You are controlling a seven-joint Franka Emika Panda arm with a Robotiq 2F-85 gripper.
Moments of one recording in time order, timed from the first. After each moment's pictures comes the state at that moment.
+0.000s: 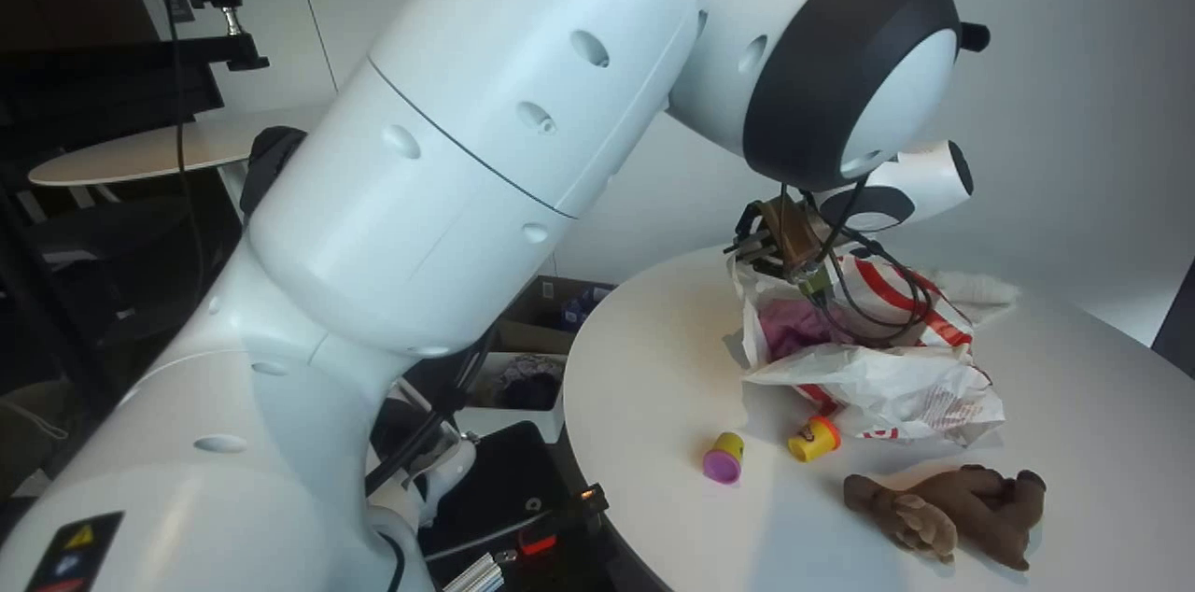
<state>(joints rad) -0.14 0.81 0.54 -1.60 0.65 2.09 -0.45</state>
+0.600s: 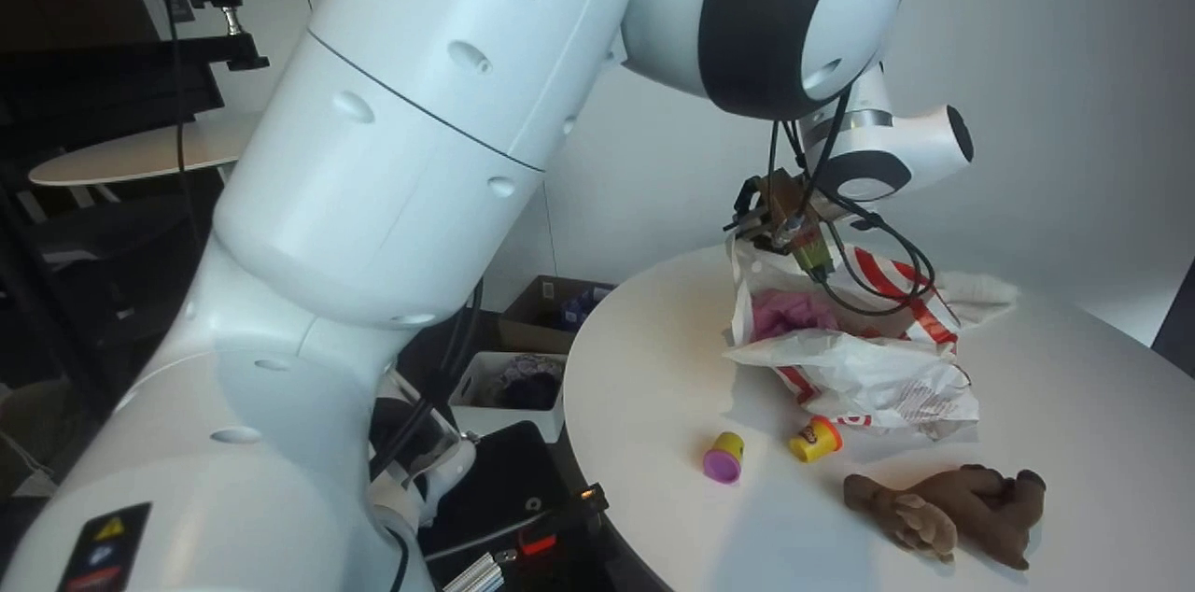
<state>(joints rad) -0.05 0.70 0.43 -1.63 0.77 2.07 -0.51</state>
